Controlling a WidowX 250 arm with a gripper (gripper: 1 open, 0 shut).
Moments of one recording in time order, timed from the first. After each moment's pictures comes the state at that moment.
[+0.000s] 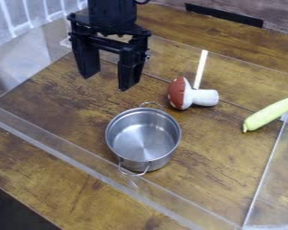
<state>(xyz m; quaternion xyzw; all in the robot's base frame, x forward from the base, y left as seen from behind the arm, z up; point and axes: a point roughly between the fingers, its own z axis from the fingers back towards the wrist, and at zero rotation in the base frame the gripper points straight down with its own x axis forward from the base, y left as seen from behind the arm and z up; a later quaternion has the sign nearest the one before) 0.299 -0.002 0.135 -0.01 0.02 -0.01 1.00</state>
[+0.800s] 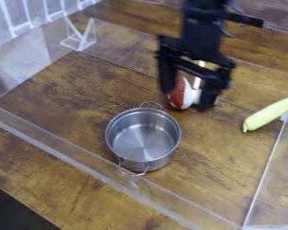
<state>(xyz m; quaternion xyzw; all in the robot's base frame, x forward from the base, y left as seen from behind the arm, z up) 0.354 -0.105 0.103 0.02 0.04 -0.13 0.99</state>
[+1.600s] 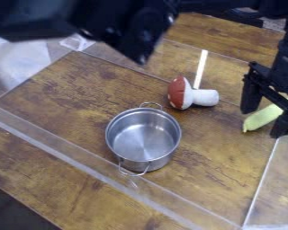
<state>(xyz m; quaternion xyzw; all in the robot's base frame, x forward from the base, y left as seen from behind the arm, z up) 0.418 -0.162 0.054 0.04 0.03 -0.25 0.97</state>
